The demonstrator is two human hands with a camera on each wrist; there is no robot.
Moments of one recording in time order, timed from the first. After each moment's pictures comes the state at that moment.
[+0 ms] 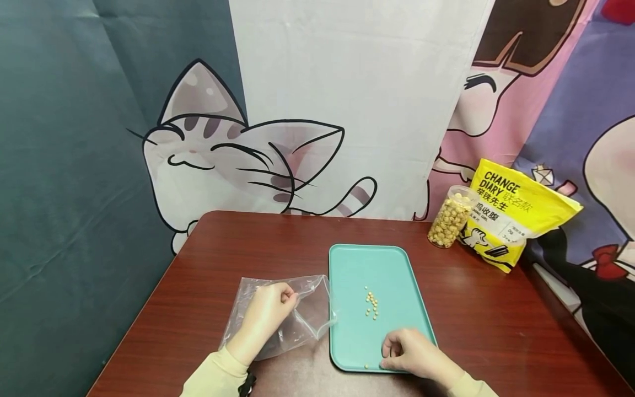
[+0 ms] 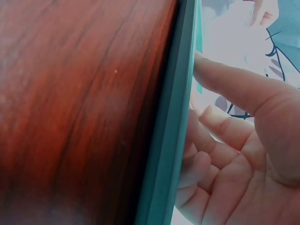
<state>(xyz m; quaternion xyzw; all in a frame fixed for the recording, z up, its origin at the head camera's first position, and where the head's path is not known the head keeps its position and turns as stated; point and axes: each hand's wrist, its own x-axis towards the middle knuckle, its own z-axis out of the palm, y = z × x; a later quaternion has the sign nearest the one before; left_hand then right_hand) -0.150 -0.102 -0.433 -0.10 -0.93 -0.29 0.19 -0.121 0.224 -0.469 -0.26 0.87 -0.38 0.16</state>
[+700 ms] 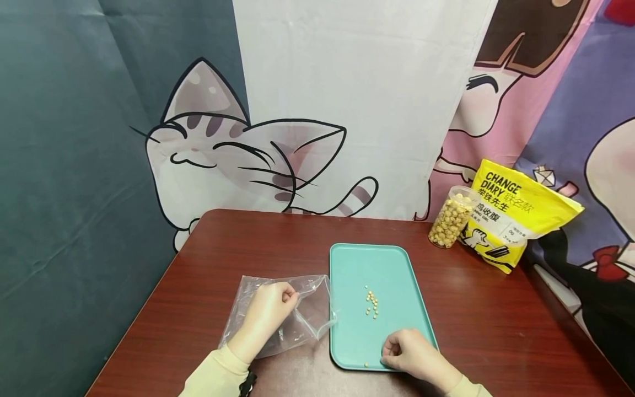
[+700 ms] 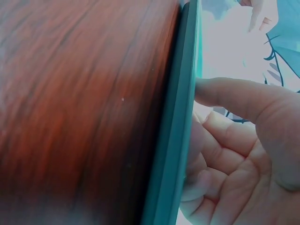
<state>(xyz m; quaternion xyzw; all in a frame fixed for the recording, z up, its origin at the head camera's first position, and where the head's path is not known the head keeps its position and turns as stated) -0.148 -0.102 -0.433 -0.11 -0.93 -0.28 0.19 -0.114 0.218 -0.469 -0.26 0.90 -0.34 0.11</state>
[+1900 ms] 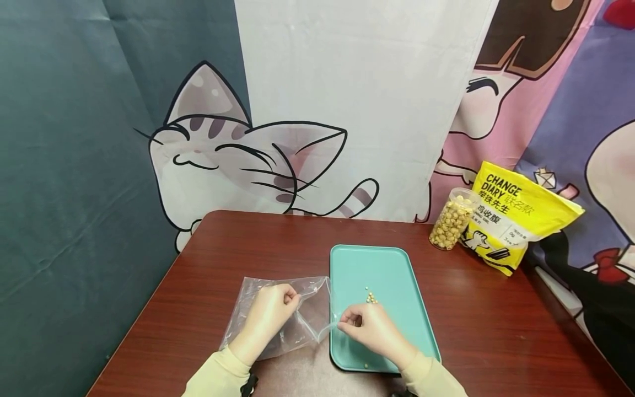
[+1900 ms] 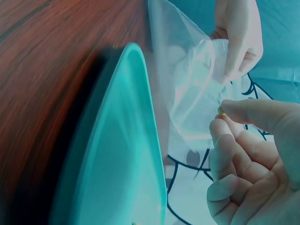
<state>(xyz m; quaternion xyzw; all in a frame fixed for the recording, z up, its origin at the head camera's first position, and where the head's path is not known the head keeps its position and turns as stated) -0.145 -0.099 -0.434 -0.11 -0.94 -0.28 0.18 -0.138 0.139 -0.445 -0.26 0.88 -0.40 0.00</state>
